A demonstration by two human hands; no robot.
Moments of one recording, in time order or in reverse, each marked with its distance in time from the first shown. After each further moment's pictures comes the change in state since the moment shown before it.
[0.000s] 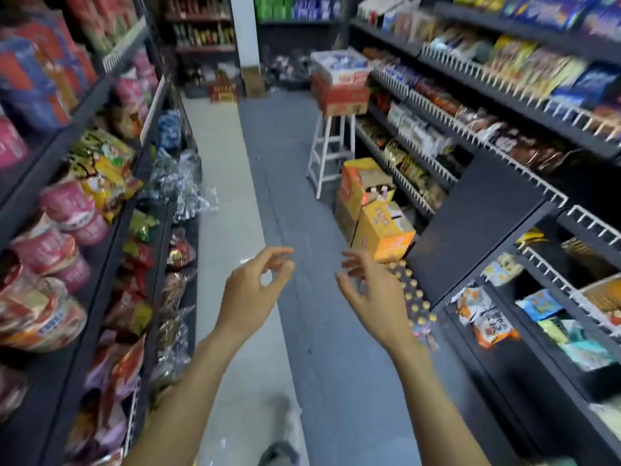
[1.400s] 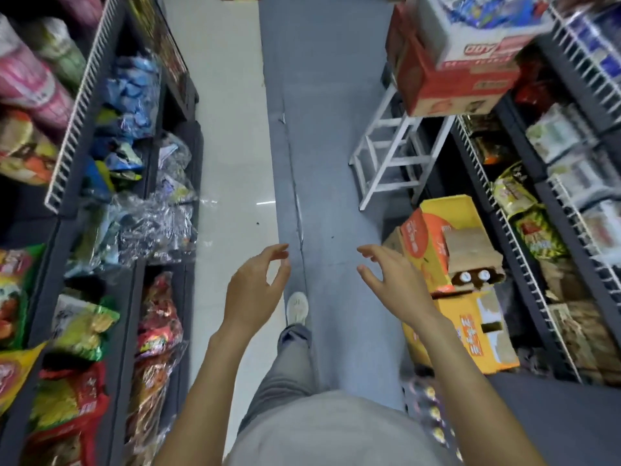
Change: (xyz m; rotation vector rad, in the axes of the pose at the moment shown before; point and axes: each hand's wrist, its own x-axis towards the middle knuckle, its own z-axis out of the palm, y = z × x) left_hand 0.735 -0.263 0.027 0.219 -0.073 -0.343; right_hand 0.749 0.218 0.255 -0.228 -0.496 0.118
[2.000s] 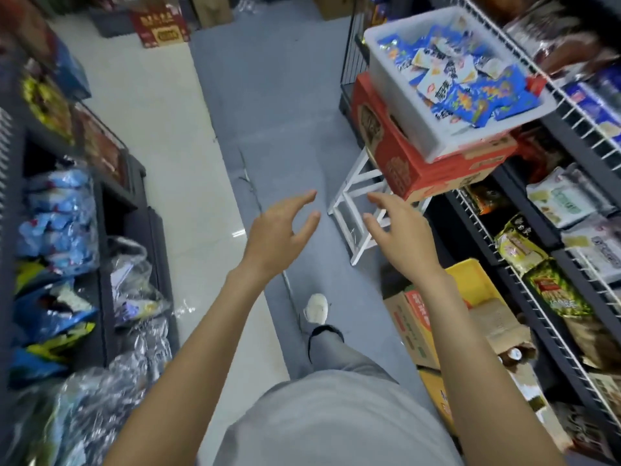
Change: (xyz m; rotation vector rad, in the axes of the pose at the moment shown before) left_hand 0.450 0.107 -0.026 0.086 -0.150 0.424; right_hand 0.379 0.008 -0.122 0.082 0.343 0.162
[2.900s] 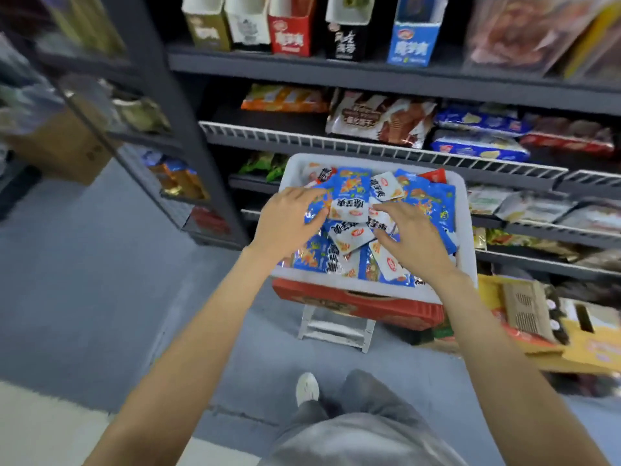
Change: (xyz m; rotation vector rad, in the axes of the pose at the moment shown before) left_hand 0.572 0.074 0.091 0.139 -0.448 1.073; right_hand 0.329 0.095 -0.065 -0.170 0.452 0.757
